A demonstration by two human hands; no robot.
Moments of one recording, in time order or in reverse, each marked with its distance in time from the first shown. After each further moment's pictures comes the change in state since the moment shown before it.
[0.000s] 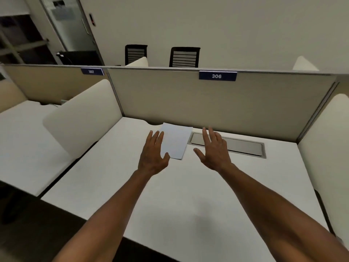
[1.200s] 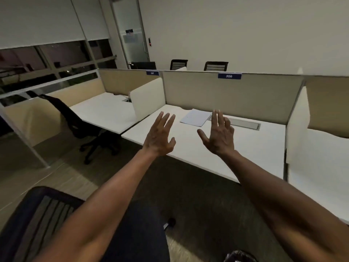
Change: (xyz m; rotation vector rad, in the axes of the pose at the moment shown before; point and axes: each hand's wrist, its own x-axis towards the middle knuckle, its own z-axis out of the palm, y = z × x) left_hand -0.530 0.238 -0.252 0.272 0.163 0.069; right_hand -0.524 -0.093 -0.246 0.203 0.221 -0.107
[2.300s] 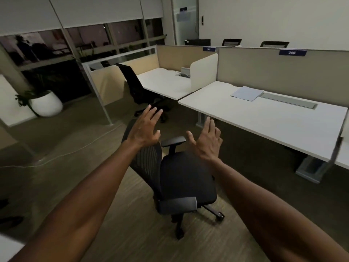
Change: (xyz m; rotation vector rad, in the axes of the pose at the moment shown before) left_hand -0.436 -0.122 -0.235 0.201 -0.030 -0.220; right_hand -0.388 -0.312 -0.013 0.330 -0.168 0.005
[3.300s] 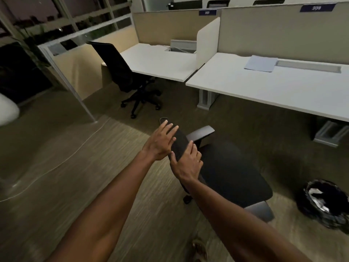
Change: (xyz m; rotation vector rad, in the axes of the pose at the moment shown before) left_hand 0.078 -0.384 0.162 -0.047 -0.346 0.316; right_hand 0.041 -0.259 0.406 -0.026 -0.160 0.419
